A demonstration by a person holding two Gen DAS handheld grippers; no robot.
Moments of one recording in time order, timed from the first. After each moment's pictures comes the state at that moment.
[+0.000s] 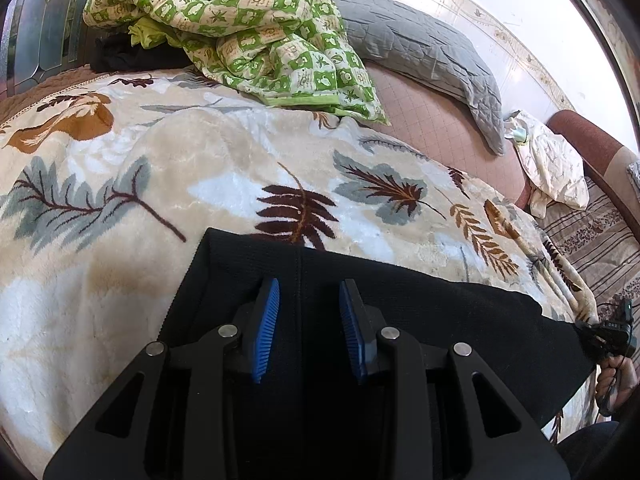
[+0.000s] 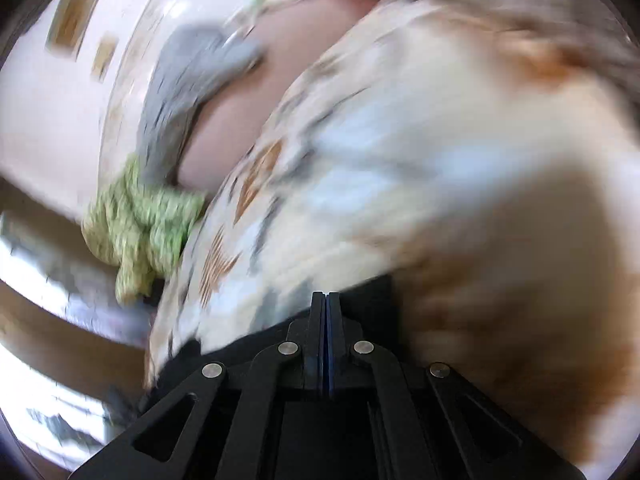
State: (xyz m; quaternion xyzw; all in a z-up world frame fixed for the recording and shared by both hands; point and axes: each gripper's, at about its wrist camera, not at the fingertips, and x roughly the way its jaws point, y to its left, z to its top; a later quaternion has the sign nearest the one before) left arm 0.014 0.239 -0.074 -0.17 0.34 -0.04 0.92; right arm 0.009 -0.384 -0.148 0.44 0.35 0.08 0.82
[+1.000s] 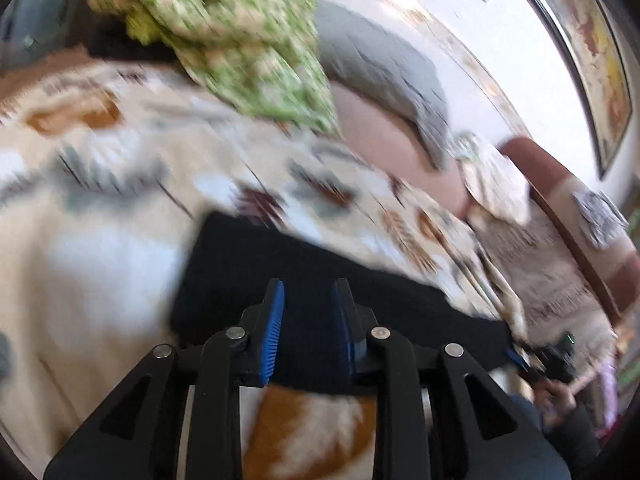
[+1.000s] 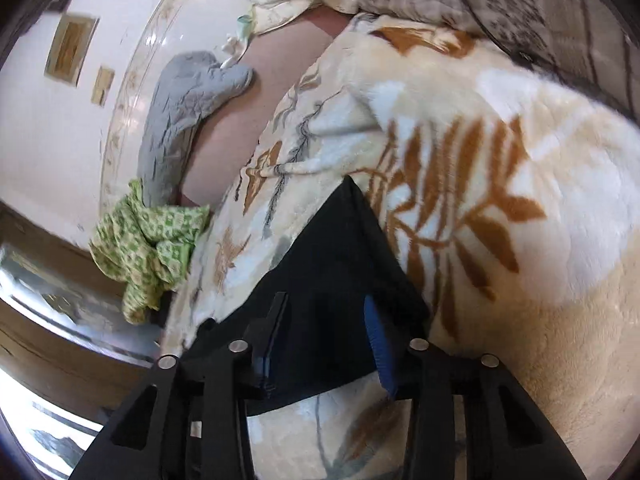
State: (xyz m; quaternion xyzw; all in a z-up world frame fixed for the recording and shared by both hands) left arm -0.052 0.251 -0.031 -0.24 0.35 -0.14 0.89; right arm -0.060 -0.323 -0.133 0.45 0.33 0.05 0.83
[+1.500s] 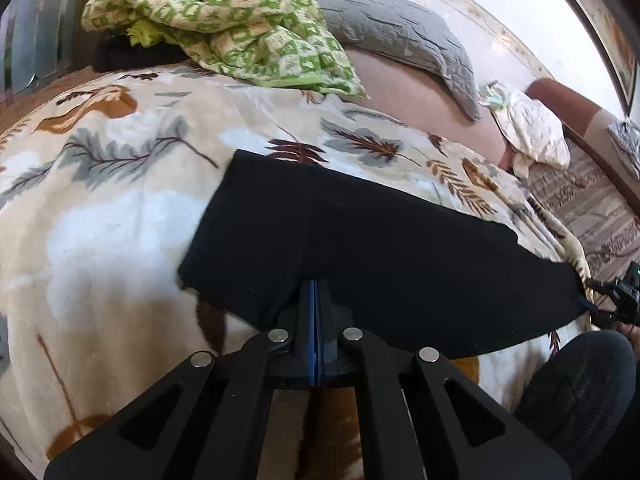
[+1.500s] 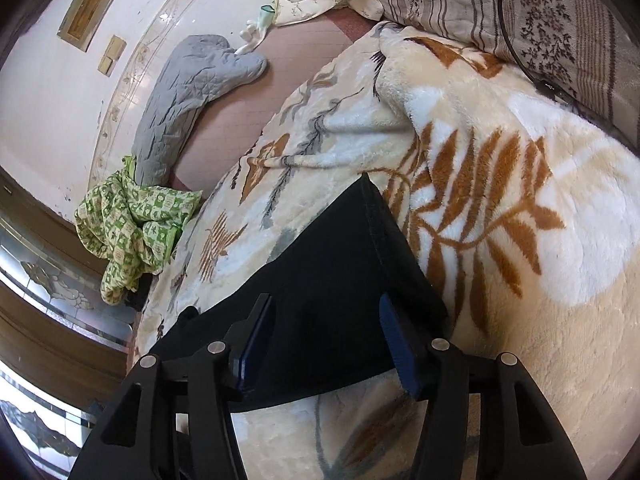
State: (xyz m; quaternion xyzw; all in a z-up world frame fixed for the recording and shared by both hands) left arm -0.057 0.242 -0.072 -0.14 0.36 -0.07 0.92; right arm -0.071 -0.322 -0.125 0.41 0.34 0.04 0.85
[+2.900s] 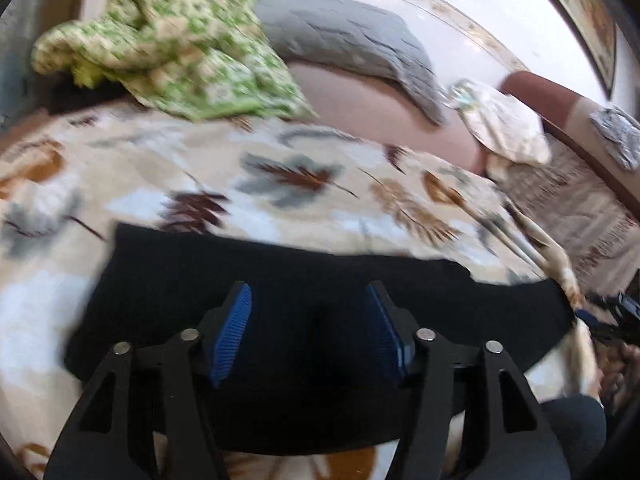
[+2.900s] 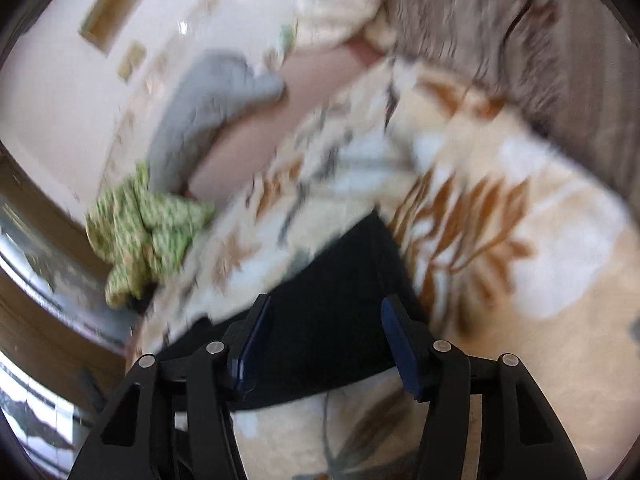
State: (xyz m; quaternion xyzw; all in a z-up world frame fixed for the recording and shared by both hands) left arm -0.020 0.171 -0.046 -0.11 0.35 -0.12 0.92; right arm -0.109 -0.330 -0.100 0.40 0.28 0.02 0.87
